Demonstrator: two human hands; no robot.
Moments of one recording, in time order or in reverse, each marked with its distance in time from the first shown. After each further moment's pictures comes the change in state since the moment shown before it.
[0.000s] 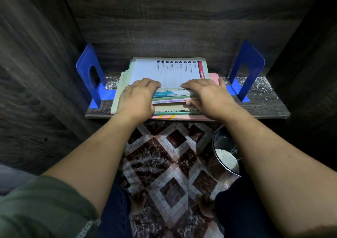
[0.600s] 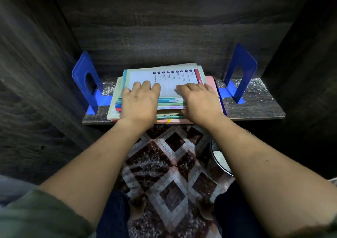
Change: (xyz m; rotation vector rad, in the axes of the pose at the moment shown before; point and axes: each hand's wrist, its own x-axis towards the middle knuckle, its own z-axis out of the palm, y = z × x) left_hand 0.002 0.033 -0.004 0.293 0.053 -0.031; right_hand 0.002 -0.018 0.013 -0.166 0.089 0.036
